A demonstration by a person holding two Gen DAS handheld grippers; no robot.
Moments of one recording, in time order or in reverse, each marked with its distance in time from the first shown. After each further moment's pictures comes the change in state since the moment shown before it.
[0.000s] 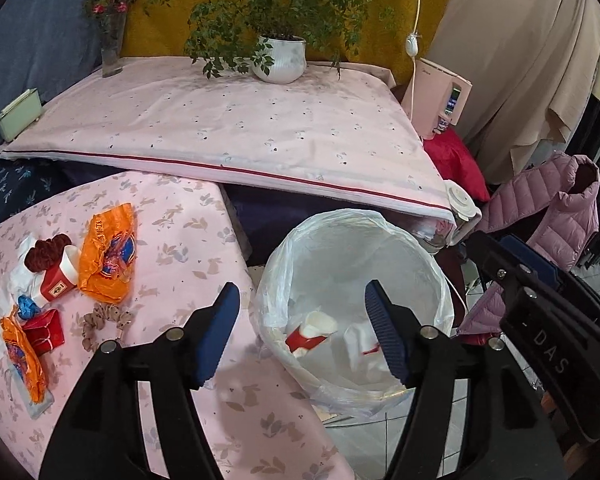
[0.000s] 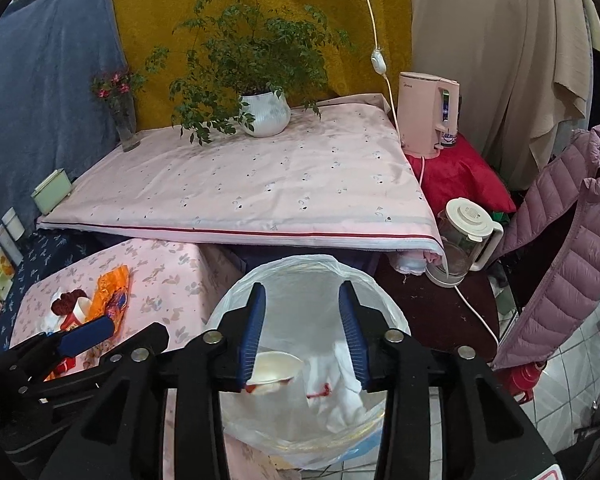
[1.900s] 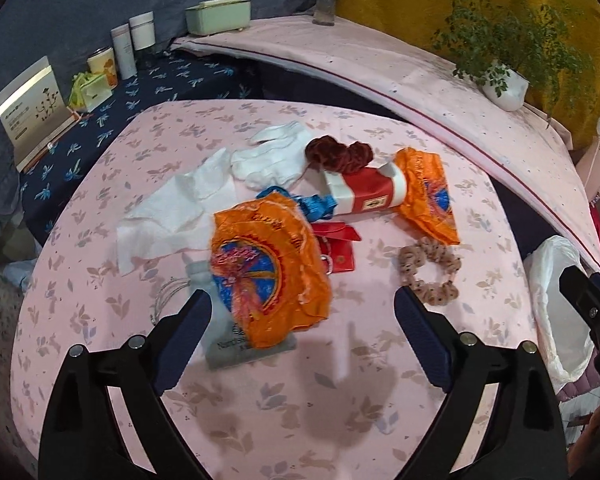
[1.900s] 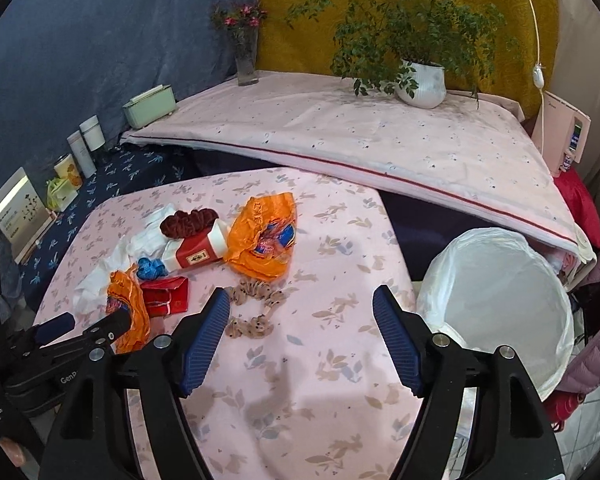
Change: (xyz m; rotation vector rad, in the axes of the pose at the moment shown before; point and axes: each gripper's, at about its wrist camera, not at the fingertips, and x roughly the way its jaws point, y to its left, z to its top) left arm -0.063 0.271 -0.108 -0.406 0.040 0.394; right arm 0.018 0.221 -0.073 -0.235 0.128 0.246
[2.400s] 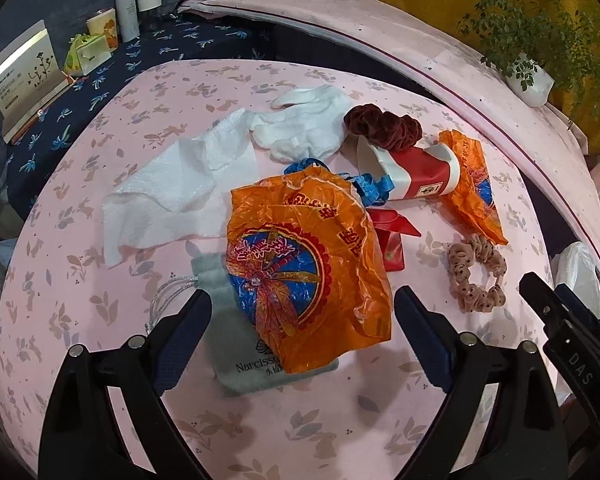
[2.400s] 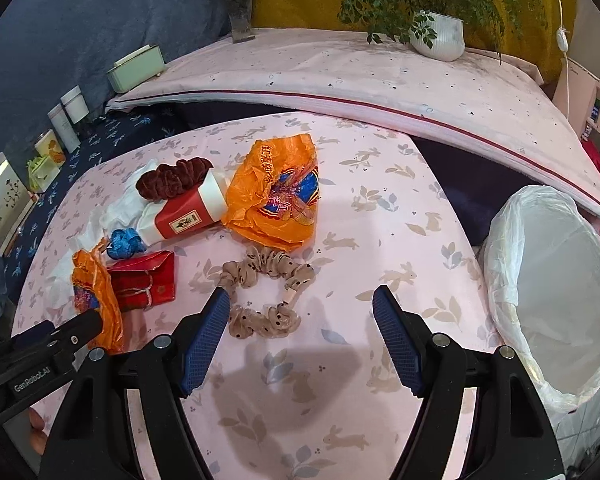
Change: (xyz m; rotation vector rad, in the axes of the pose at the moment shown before) left arm 0.050 0.028 0.006 -0.047 0.093 -0.020; right arm 0.085 0.020 -0.010 0.030 0.114 -0.028
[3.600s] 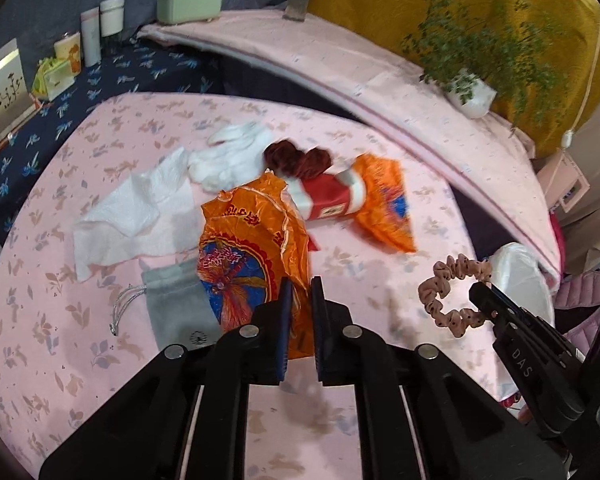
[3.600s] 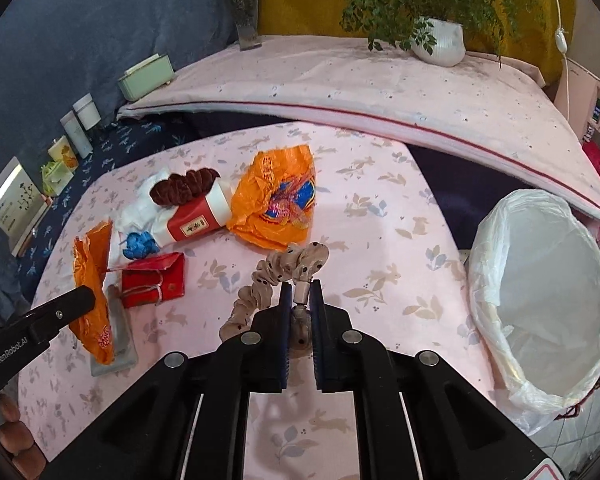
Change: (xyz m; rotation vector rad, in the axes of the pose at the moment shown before) left arm -0.061 -0.036 0.002 0.050 -0.083 -0.187; right arm -0.049 -0.019 0.000 -0.002 -0.052 0.057
